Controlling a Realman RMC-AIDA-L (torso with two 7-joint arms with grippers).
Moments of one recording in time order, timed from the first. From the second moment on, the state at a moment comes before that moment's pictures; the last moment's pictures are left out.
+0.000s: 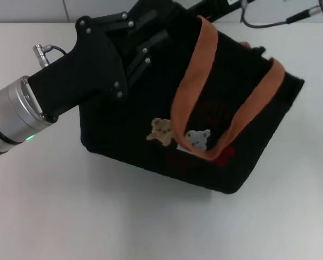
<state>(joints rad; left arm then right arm) -0.64 -2.08 0.39 0.15 1.75 1.92 -0.32 1.01 2.03 -1.02 -1.01 -2.19 -1.57 2.41</state>
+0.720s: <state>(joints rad) -0.63 -2.08 0.38 0.15 1.74 1.90 -0.32 0.76 2.03 -0.99 -1.17 -1.97 -1.64 2.33</state>
